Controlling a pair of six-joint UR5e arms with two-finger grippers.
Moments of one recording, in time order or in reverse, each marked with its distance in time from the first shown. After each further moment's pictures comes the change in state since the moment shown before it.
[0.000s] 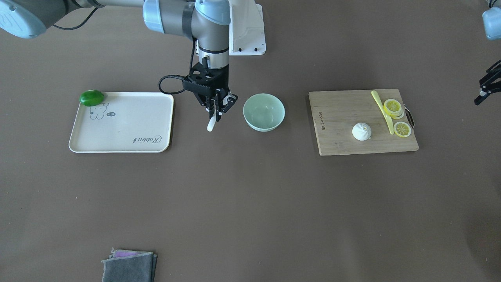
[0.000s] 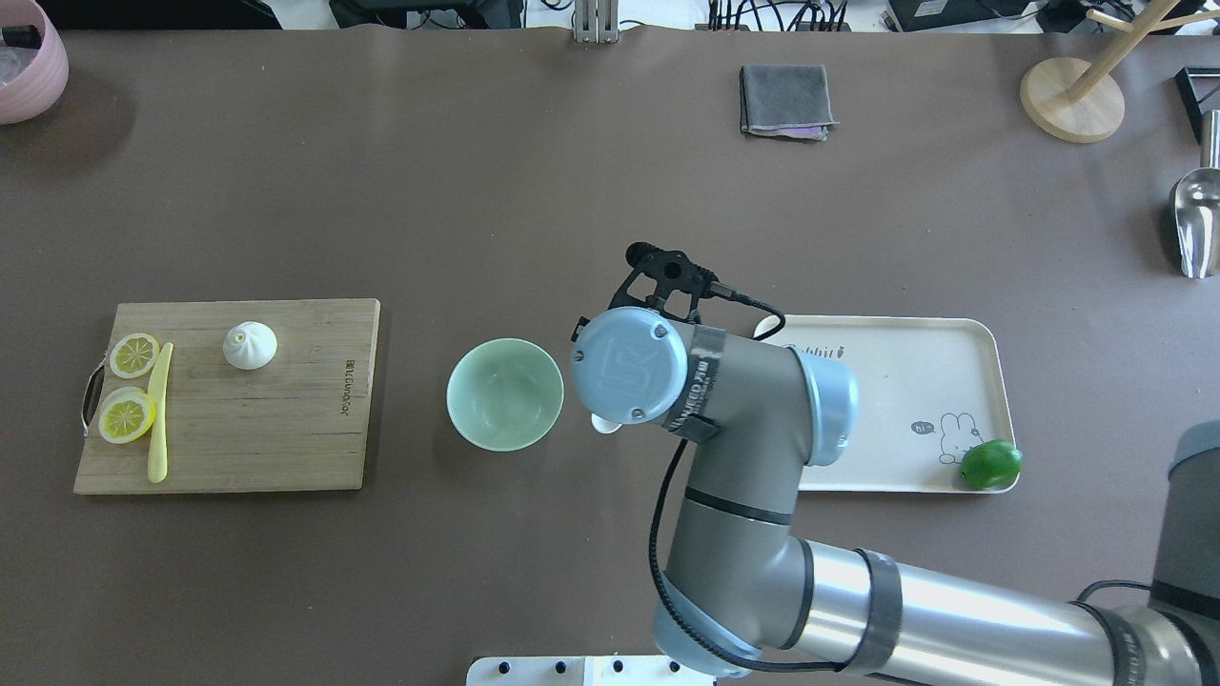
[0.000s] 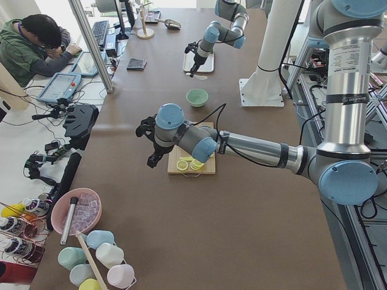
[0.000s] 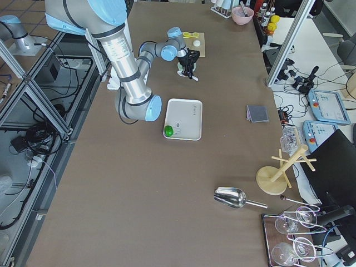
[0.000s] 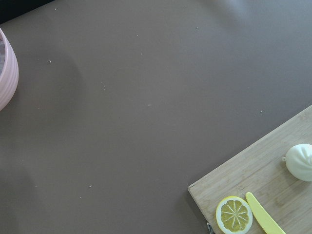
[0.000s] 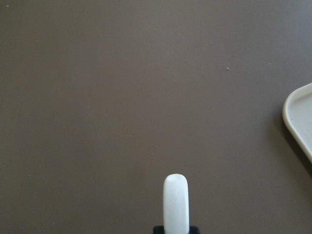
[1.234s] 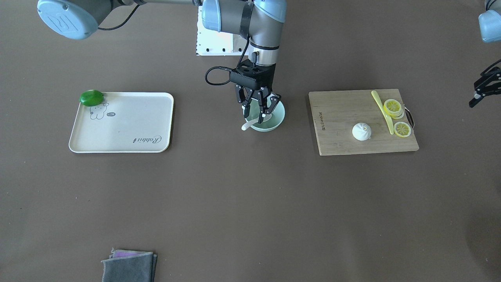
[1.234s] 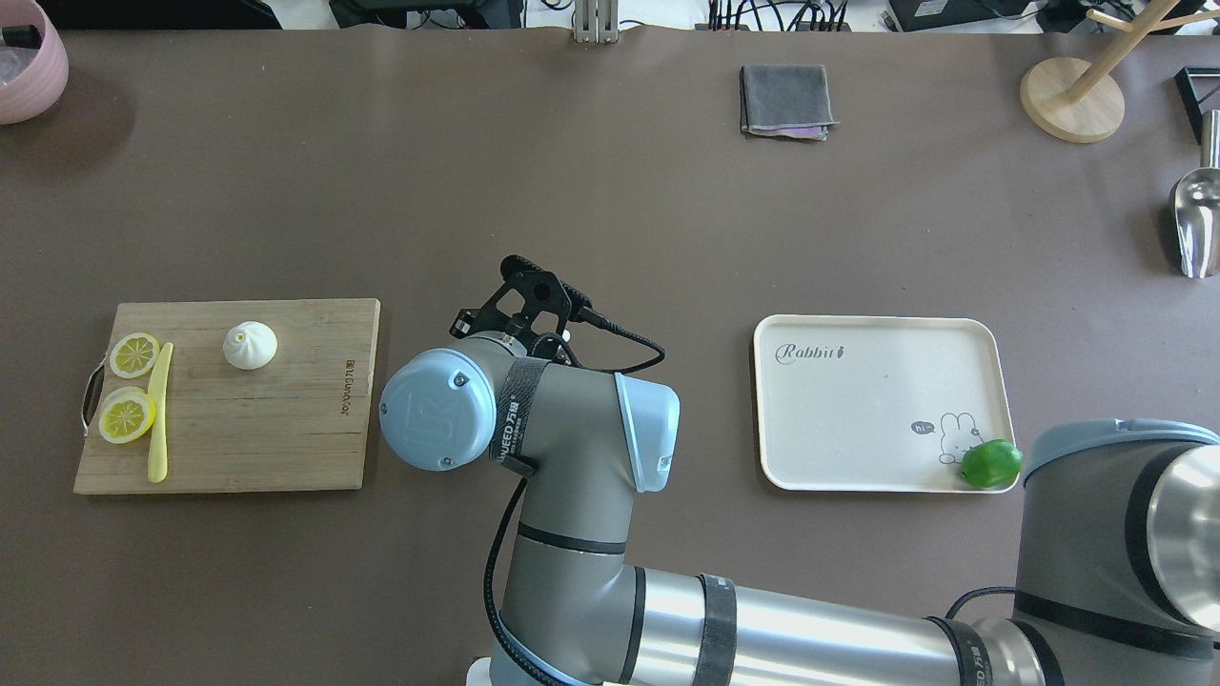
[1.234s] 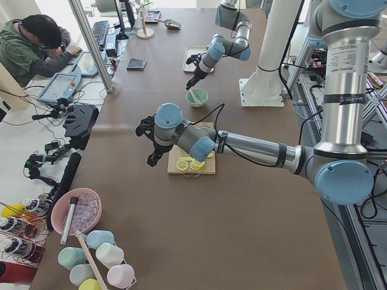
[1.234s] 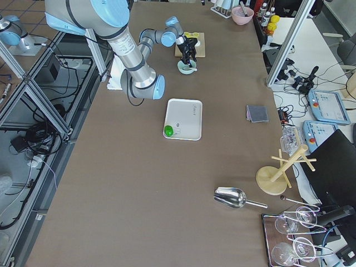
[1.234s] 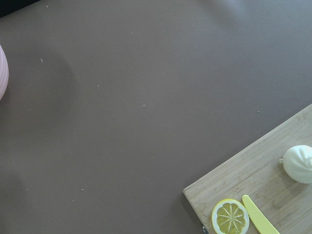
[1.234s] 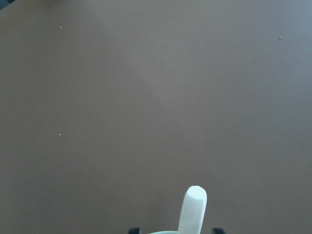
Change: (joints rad) left arm 0.031 -0.013 0.007 -0.018 0.003 -0.040; right arm -0.062 0.188 -0.165 -0.028 -0.173 0.111
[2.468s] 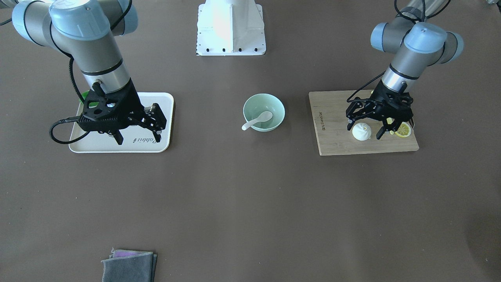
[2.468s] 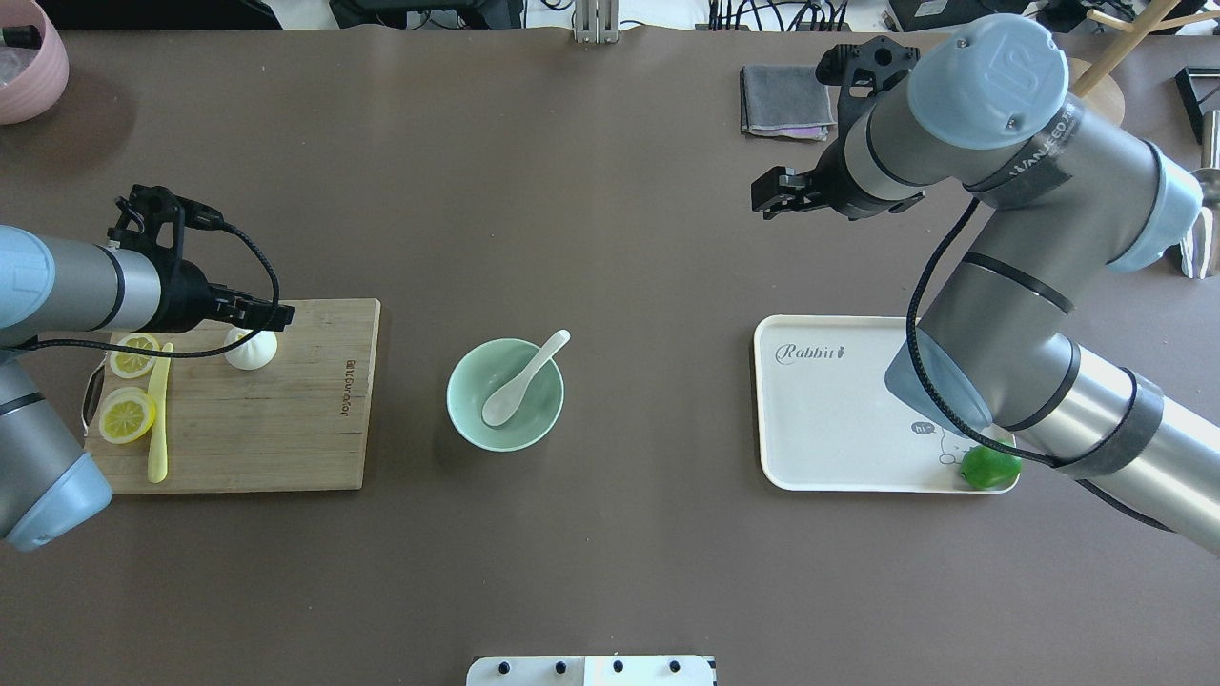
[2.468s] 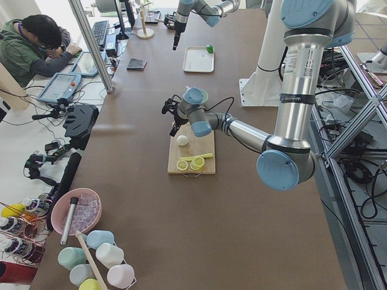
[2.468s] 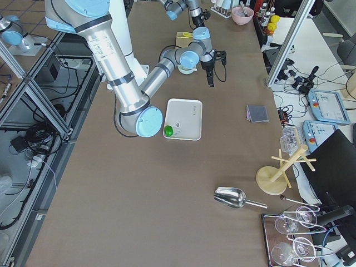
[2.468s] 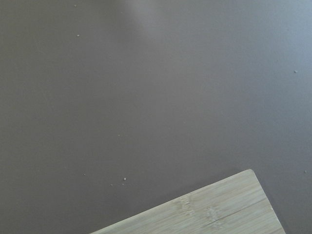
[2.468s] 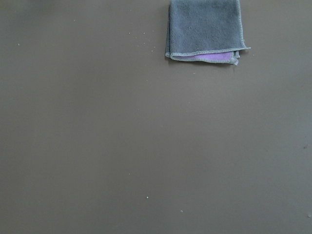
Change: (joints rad) left arm 0.628 -0.119 0.032 -0.281 0.557 -0.755; right arm 0.497 -0.493 0.369 0.209 0.616 -0.880
